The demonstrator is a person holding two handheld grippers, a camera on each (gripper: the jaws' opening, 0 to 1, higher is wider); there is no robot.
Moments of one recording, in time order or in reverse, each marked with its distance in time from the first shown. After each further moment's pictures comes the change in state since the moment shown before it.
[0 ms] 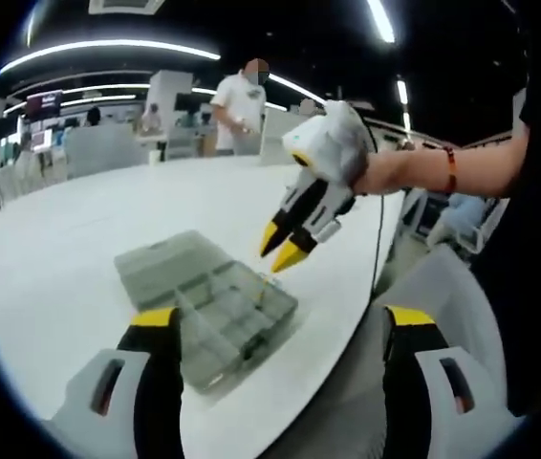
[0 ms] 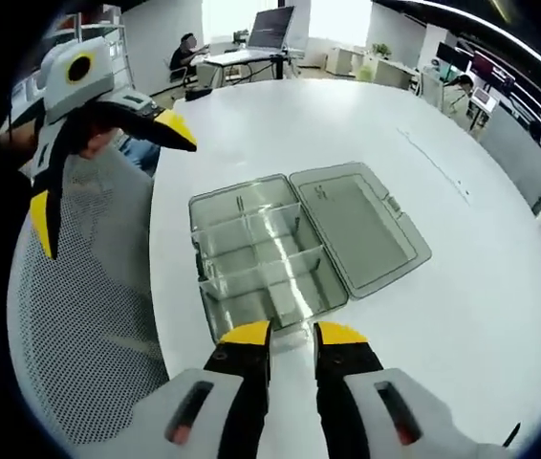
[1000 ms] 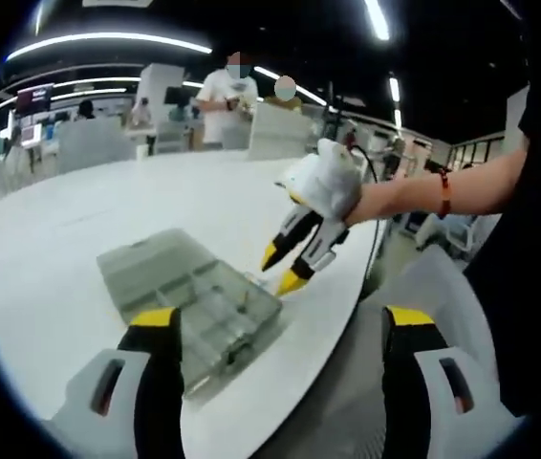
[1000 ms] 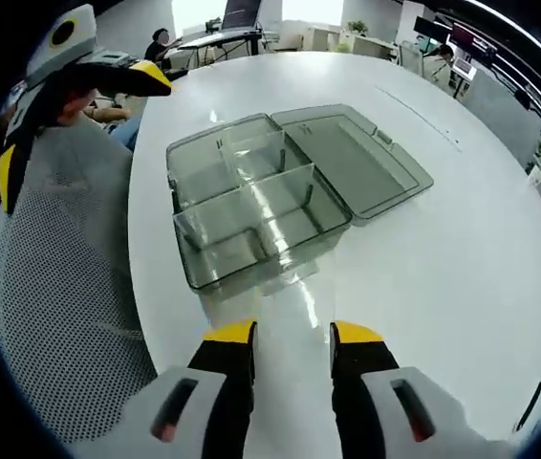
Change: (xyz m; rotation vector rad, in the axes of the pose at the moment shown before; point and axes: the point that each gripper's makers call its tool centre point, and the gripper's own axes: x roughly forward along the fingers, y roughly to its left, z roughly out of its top) left arm 0.008 -0.009 -0.003 -0.012 0.029 -0.046; right arm 0.030 -0.002 -0.055 0.077 0.085 -0.046
